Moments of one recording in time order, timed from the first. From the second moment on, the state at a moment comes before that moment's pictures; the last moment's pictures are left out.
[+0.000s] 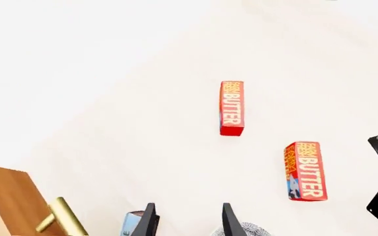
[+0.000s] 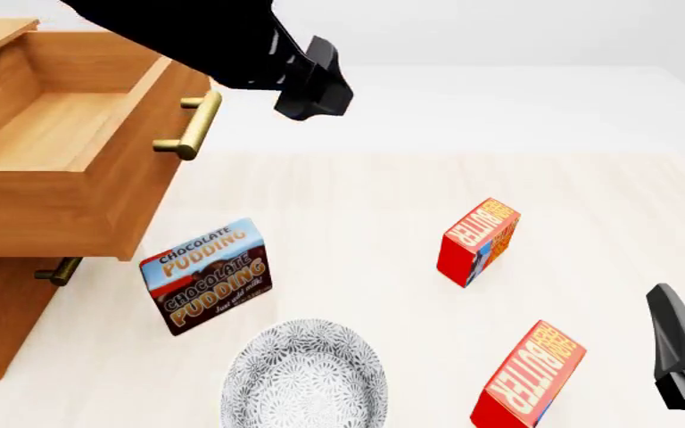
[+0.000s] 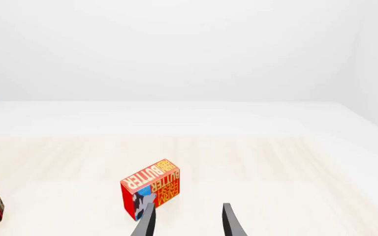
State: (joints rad) left arm -0.71 1.45 -1.60 0.92 0.08; right arm 0.00 0.00 -0.01 0.01 0.00
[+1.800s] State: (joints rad) left arm -0.87 2.11 -1.94 0.62 -0.18; right arm 0.00 0.00 -0.01 0.01 0.00
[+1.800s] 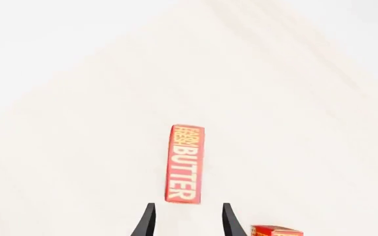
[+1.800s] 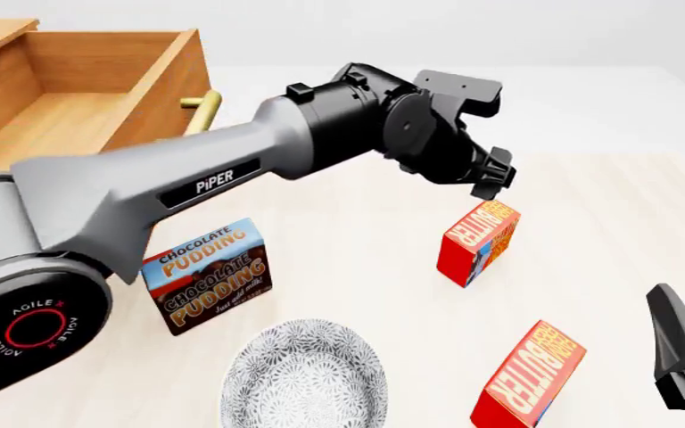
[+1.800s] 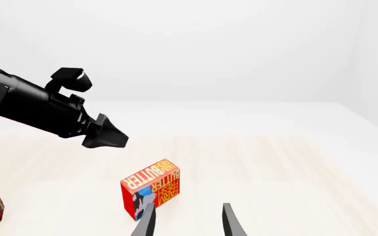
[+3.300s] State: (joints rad) left arm -0.87 2.39 -2.13 0.68 -0.23; right arm 0.00 0.00 -0.01 0.01 0.00
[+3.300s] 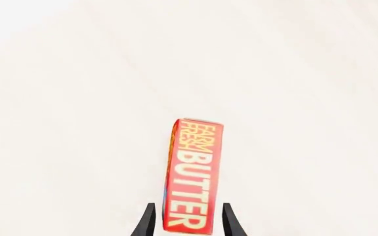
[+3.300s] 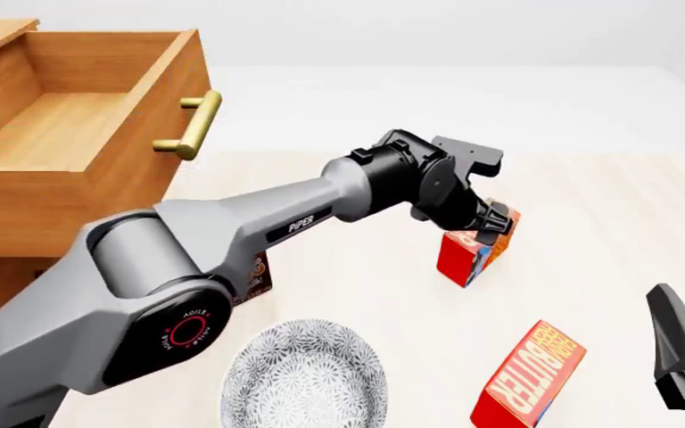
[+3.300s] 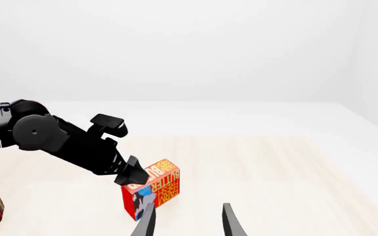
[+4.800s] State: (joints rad) left arm -0.87 2.54 -2.21 0.68 -0.29; right arm 0.00 0.00 -0.01 0.01 0.00
